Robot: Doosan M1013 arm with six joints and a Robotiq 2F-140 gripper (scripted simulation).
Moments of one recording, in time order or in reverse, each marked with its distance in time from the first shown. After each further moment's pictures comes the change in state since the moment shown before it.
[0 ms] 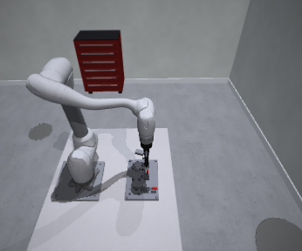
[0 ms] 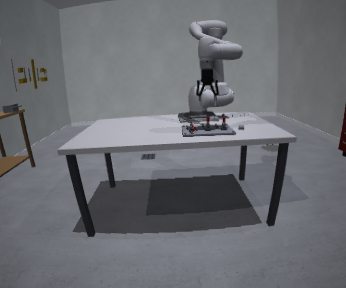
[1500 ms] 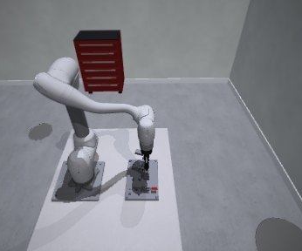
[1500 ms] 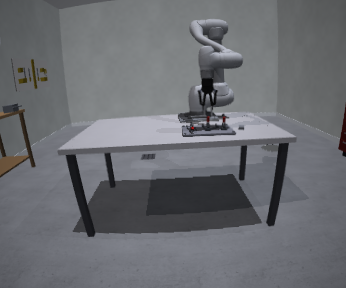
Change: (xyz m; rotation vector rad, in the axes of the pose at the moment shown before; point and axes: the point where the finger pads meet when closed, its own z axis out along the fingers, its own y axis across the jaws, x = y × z) arm 0.000 0.000 0.059 0.000 0.000 0.000
